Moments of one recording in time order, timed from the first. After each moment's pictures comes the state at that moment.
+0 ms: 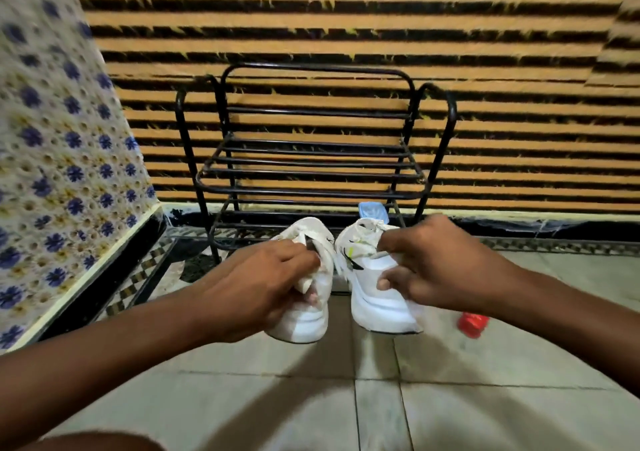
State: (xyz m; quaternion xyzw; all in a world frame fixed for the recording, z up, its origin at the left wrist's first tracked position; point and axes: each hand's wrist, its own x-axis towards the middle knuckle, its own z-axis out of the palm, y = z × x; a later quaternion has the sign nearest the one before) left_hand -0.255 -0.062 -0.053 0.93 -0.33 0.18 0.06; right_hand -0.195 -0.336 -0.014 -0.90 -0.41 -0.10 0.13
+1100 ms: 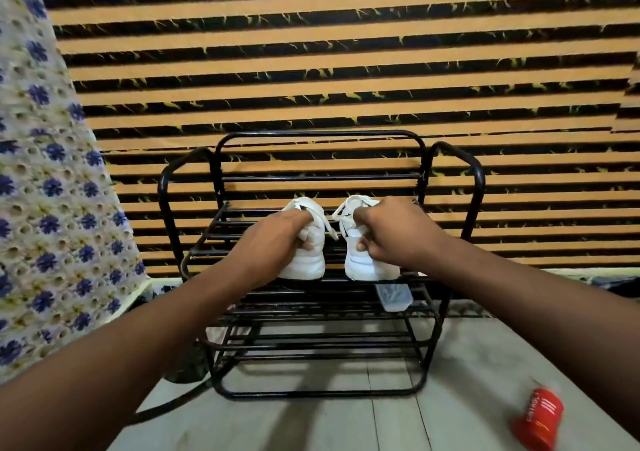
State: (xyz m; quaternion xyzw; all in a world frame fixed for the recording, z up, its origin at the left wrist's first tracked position) left_hand -0.013 -0.013 -0.024 0.95 -0.17 0.24 0.08; right_hand 0.017 -0.252 0.012 -0.91 -0.35 -0.22 0.00
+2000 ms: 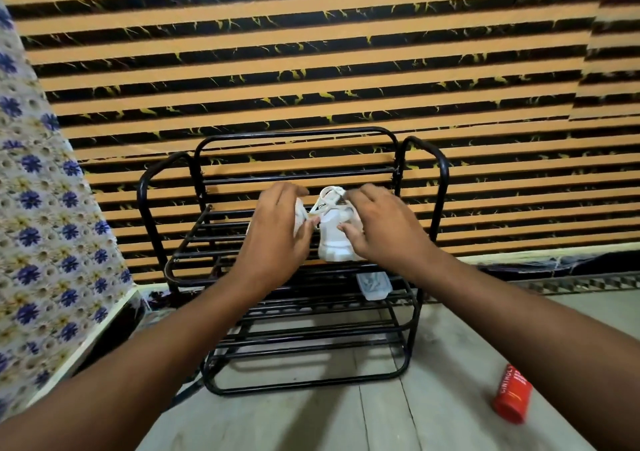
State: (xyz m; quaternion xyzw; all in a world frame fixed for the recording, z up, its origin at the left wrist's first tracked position) left_hand -0.054 -0.076 -0.010 0.89 -0.16 0.37 0.21; right_hand -0.004 -0.277 -0.009 -0.89 -0.29 -0.33 0.13
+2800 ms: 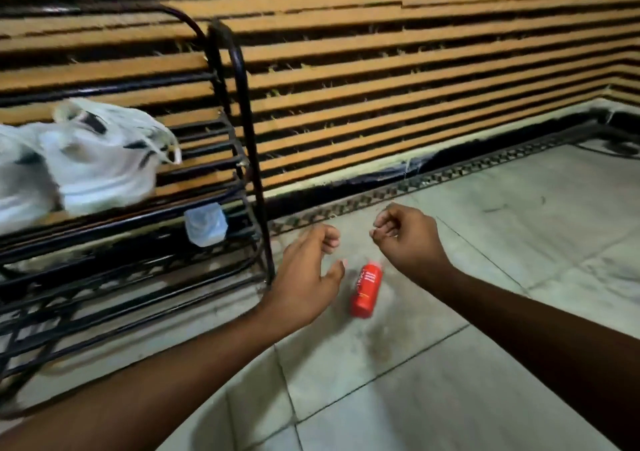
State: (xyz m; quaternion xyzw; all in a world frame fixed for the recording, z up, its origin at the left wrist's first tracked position) left_hand -0.020 -0.353 -0.208 0.86 -0.28 0.08 0.42; right_hand -0.031 -0.559 -0.191 -0.90 0.06 -0.19 0.39
